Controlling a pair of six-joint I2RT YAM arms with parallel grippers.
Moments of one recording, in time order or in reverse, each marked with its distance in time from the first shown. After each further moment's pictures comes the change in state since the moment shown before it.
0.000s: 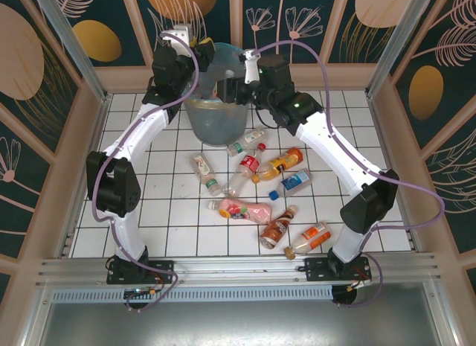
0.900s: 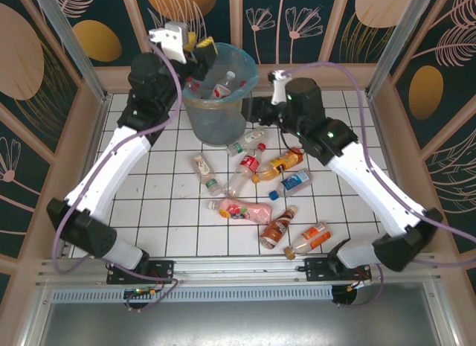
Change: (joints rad) left arm -0.171 -0.419 -0.156 -0.179 -0.031 0.085; right arm 0.021 -0.395 -0.348 -0.065 0.158 0.055
